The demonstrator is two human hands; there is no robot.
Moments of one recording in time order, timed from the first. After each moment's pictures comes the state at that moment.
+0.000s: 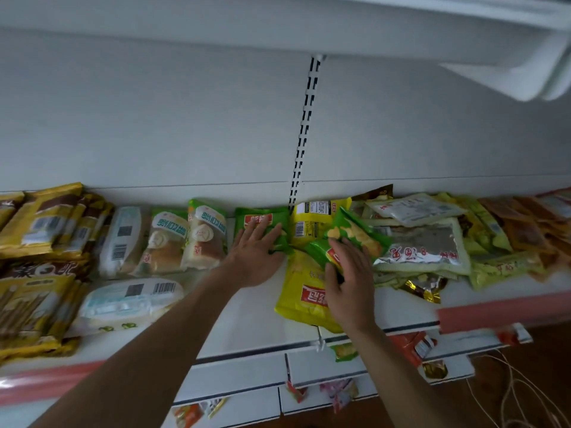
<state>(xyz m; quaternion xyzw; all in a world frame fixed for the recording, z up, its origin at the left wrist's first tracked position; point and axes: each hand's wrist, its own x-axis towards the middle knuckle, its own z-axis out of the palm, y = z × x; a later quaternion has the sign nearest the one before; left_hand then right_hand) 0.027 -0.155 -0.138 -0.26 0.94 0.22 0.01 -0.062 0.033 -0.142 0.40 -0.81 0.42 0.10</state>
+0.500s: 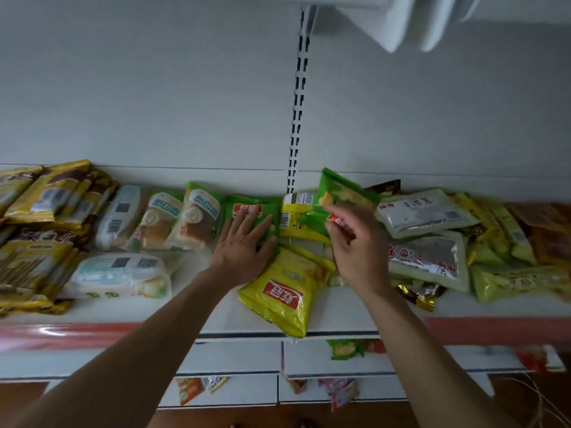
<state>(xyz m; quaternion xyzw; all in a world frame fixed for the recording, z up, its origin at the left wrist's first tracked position) 0.029 -0.120 -0.145 -0.35 0.92 0.17 -0.08 -0.122 0.032 -0.086 0.49 -0.71 0.49 0.11</state>
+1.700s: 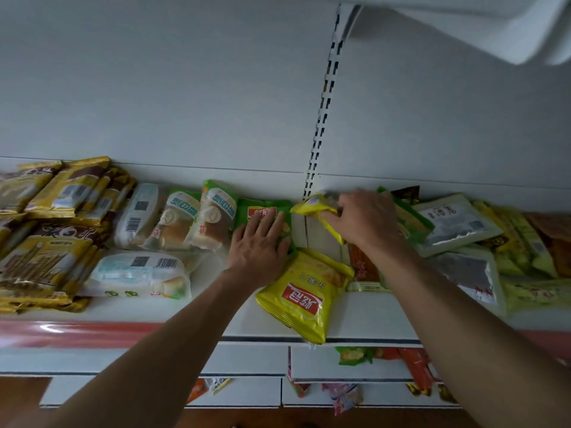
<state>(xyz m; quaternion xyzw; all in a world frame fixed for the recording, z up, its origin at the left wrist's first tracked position) 0.029 -0.121 -0.148 -0.39 0.91 0.11 -0.08 -0.155 -0.039 -0.078 0.51 -0.85 0.04 0.14</state>
